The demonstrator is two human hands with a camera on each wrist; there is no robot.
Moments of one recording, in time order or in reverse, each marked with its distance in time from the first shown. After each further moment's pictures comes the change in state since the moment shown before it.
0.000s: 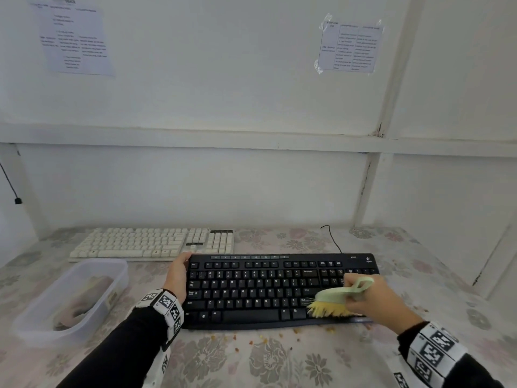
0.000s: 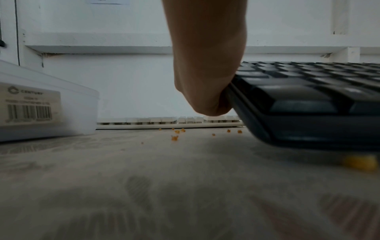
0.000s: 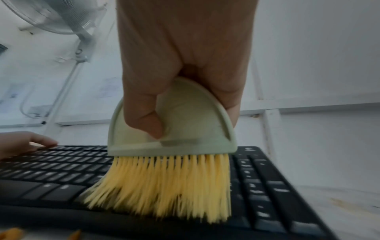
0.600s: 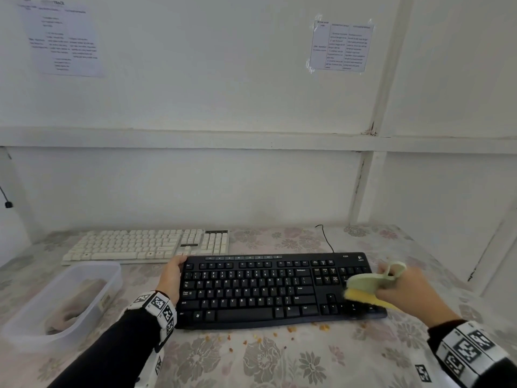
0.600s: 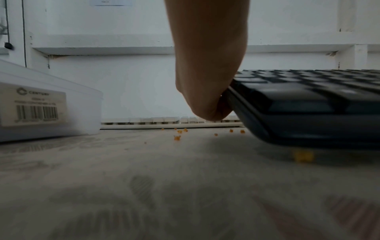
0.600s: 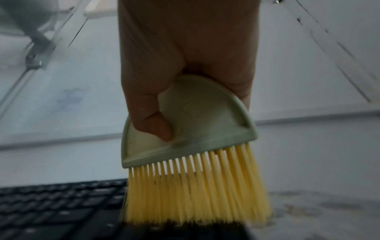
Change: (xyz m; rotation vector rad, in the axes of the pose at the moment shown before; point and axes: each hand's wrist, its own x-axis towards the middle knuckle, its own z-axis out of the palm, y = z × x) left_hand -0.001 -0.002 0.002 0.071 0.039 0.012; right_hand -0.021 0.032 -0.044 -0.009 0.123 0.249
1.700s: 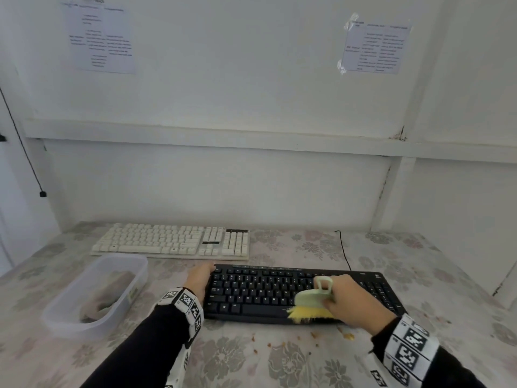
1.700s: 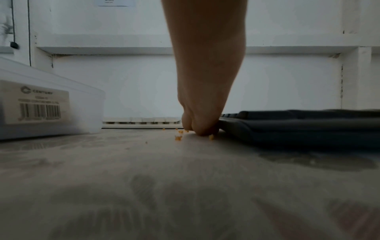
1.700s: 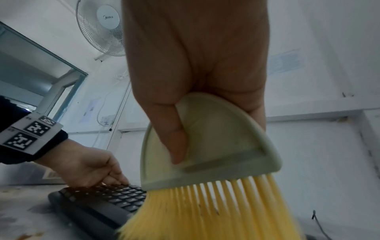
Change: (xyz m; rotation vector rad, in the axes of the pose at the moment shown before) left_hand 0.022 -0.007 -0.010 0.153 0.006 -0.103; right_hand 0.006 -0.114 0.067 -0.137 -0.298 -0.373
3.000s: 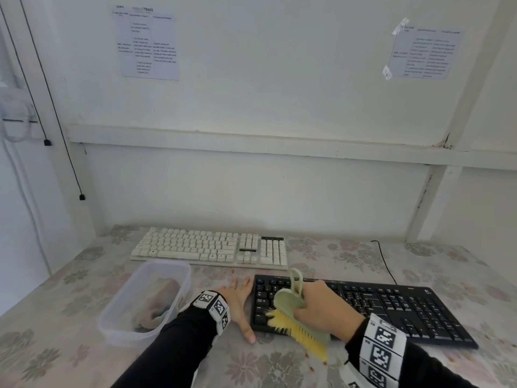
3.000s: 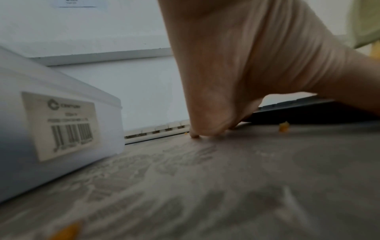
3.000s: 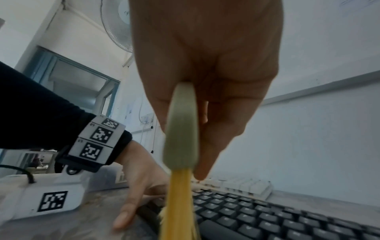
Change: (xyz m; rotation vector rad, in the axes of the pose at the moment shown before) left_hand -0.004 0.021 -0.058 1.664 -0.542 0.210; right_hand 0.054 -0.138 0.028 0.113 -0.095 -0.013
